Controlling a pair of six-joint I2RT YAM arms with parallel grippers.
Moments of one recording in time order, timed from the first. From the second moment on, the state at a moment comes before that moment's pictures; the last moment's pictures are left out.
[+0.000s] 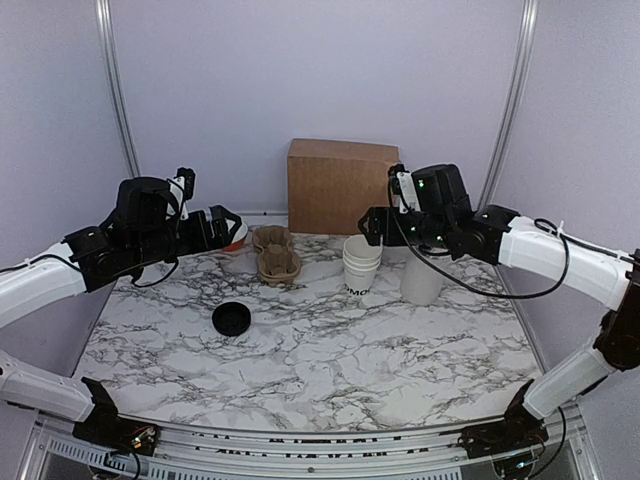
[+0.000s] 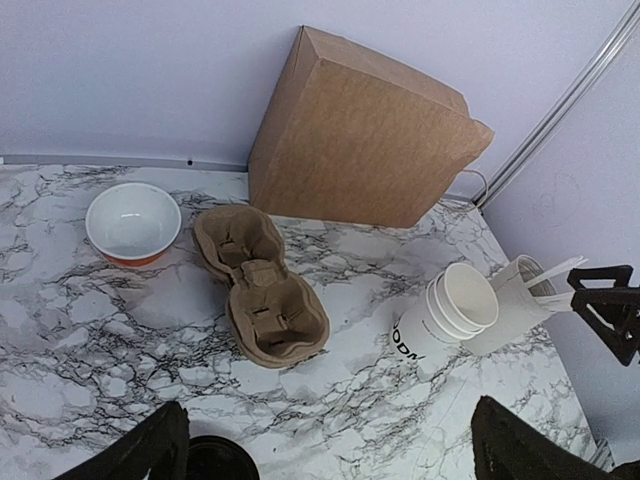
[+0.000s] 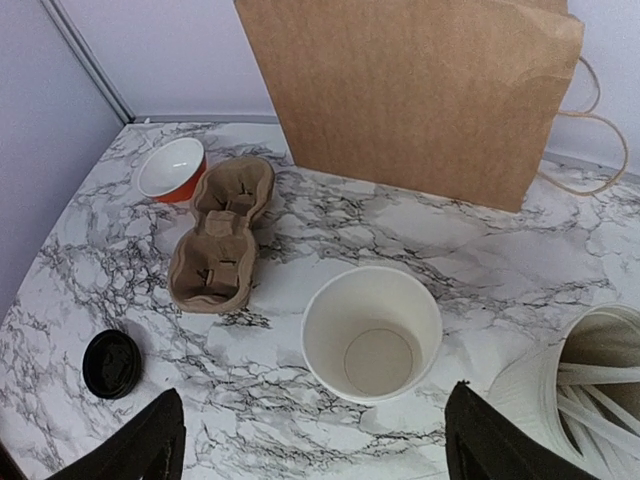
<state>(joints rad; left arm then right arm) -0.69 1.16 1.01 -0.25 -0.19 -0.54 0.71 1.42 1.23 -0.31 0.18 0.37</state>
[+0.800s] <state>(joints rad) -0.64 1.08 0.96 -0.33 -0.19 -0.57 0.73 1.87 1.64 -0.62 0.14 0.18</state>
